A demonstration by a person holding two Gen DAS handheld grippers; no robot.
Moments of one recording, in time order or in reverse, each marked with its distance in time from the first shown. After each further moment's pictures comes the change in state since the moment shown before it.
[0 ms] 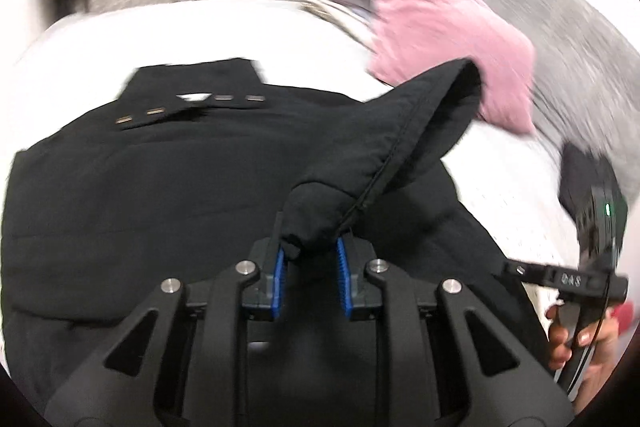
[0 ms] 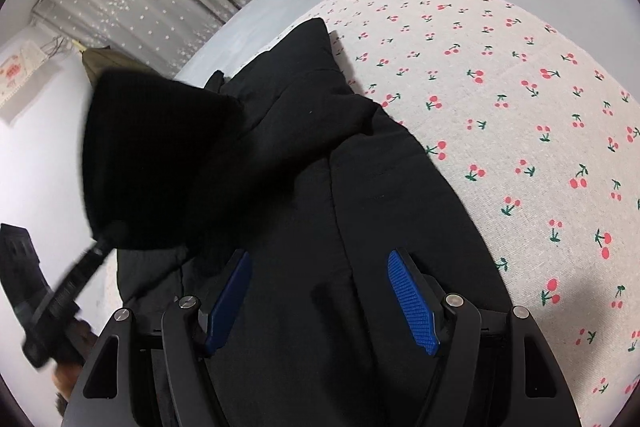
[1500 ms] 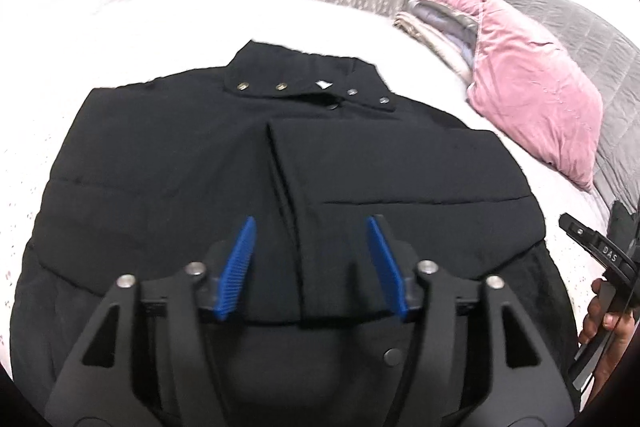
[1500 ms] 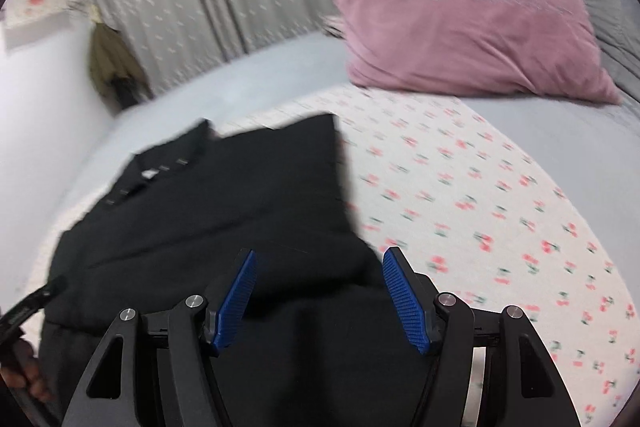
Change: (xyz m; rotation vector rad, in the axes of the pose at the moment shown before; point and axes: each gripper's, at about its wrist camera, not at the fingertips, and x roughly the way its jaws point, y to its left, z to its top) left arm 0.010 0.070 -0.022 -0.161 -0.058 0.172; right arm 0.012 0.048 0.035 -0.282 -0.297 -0.192
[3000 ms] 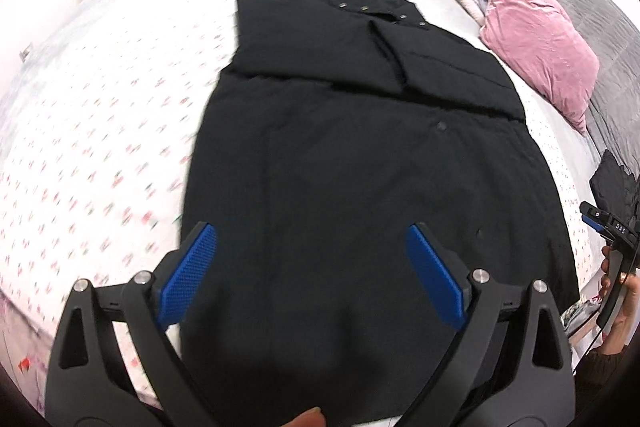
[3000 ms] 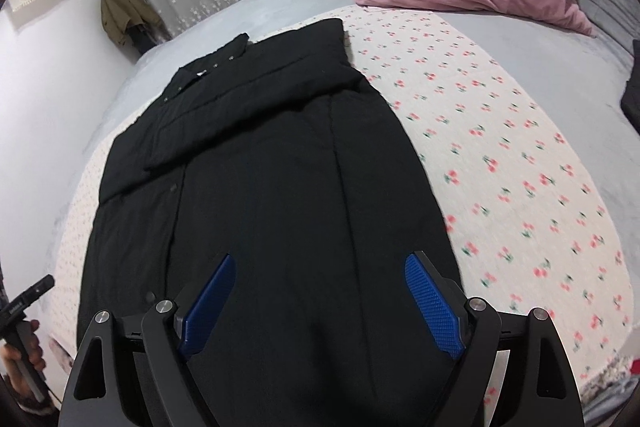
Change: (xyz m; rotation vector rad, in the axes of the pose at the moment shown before) left arm -0.206 0.111 -0.113 -0.049 0.257 0.104; right arm -0.161 -0.005 -0.105 0.017 0.289 0.044
